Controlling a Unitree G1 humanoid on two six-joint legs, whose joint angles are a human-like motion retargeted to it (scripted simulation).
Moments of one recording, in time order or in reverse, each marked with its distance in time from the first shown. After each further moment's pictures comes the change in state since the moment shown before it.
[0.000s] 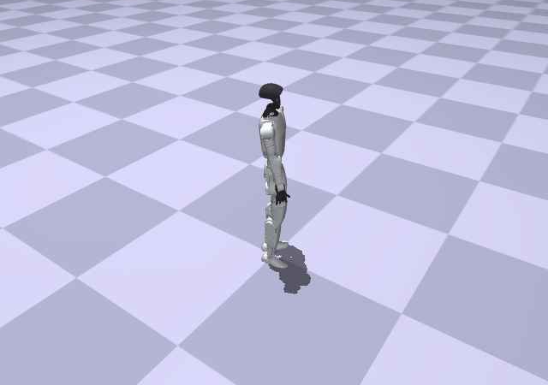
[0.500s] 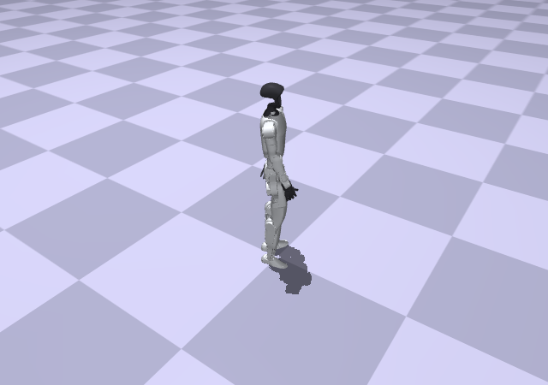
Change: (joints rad) left arm 0.039 0.037 -0.032 0.037 0.051 0.036 0.026; right arm 0.024 0.046 0.057 -0.194 -0.024 -0.081 0.035; waist 0.000 -0.061 -0.014; left_leg -0.016 -0.030 -0.022 -0.011 0.015 -0.008; right_leg -0.011 -0.040 -0.015 0.001 0.000 0.004
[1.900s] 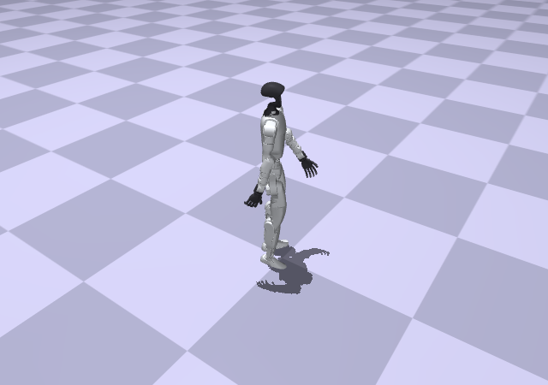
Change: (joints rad) left arm -0.377 -0.023 -0.014 -0.375 -0.145 -0.106 0.057; right arm 0.239 -0.168 -0.264 0.304 -0.066 0.225 -0.081; waist 0.041 -0.035 0.022; left_leg -0.005 -0.016 -0.010 0.003 0.010 0.006; right_leg 0.019 -0.025 -0.041 -0.002 -0.009 0.008
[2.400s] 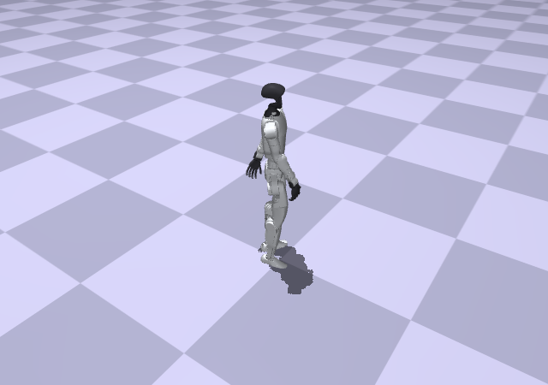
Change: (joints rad) left arm 0.604 -0.001 0.134 0.414 0.053 0.010 -0.068; right arm -0.316 0.180 0.394 -0.390 -0.147 -0.080 0.154; waist -0.025 0.047 0.008; left_leg 0.040 0.012 0.003 -0.010 -0.013 -0.007; right_leg 0.017 0.023 0.018 0.007 -0.007 -0.006
